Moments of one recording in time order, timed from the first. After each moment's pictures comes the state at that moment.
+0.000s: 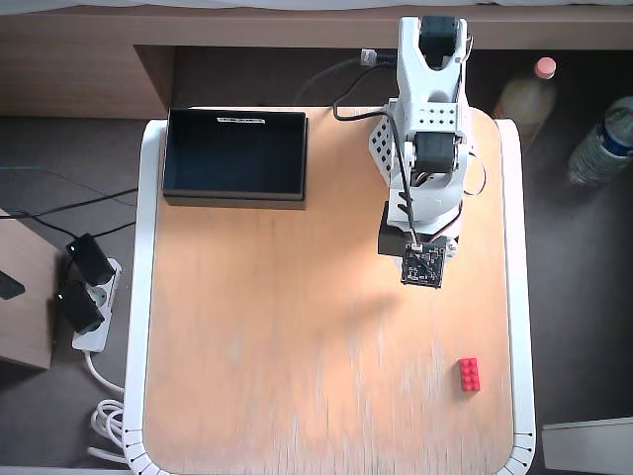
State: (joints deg) arm -2.7 183.7 173.0 72.0 172.5
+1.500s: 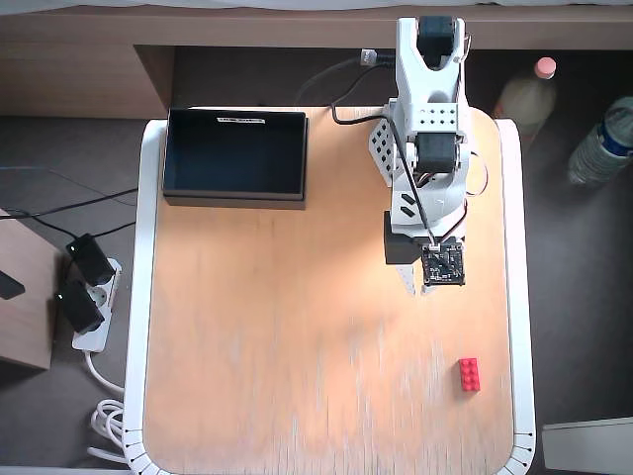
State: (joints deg) arm -2.6 183.3 172.8 65.3 182.4
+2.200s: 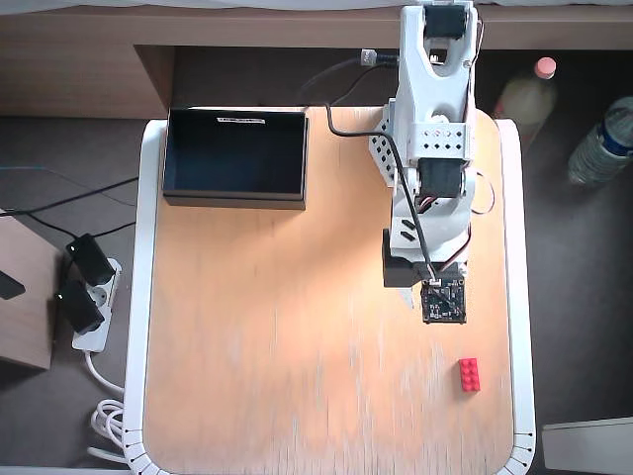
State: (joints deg) arm -2.5 140.9 140.5 58.4 180.4
